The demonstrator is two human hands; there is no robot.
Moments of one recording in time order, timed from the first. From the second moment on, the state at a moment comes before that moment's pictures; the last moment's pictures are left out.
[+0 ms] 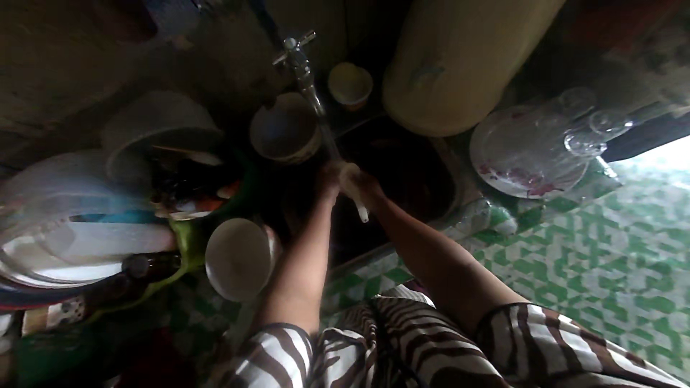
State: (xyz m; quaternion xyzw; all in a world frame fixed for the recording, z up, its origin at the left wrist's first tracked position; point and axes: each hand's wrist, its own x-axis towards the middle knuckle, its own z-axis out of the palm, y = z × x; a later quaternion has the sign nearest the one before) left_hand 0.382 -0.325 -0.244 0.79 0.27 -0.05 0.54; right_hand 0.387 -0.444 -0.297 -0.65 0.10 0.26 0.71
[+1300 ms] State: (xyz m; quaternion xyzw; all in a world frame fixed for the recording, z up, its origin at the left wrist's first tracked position) left_hand 0.379 -0.335 -0.215 0.88 0.21 -0.08 0.41; right_hand 0.393 -0.433 -0.285 -0.74 0.00 0.21 0.64
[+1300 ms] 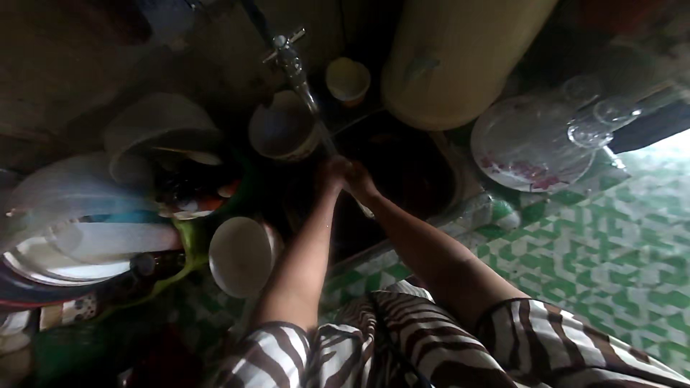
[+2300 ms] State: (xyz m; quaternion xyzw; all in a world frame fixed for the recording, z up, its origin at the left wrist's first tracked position) left_hand 0.387 -0.321 -0.198 0.90 0.13 0.00 0.42; right_hand 0.409 -0.441 -0.264 -0.69 -0.04 0.23 0.68
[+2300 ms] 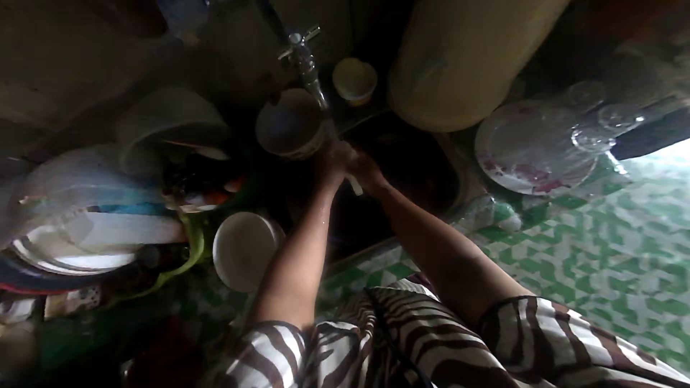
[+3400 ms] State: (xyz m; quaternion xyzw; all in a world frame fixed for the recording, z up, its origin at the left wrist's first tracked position) left_hand 0.385 -0.317 -0.222 0.72 0.14 0.02 0.68; right_hand 0.409 -0.475 -0.244 -0.76 -0.14 0.27 0.58
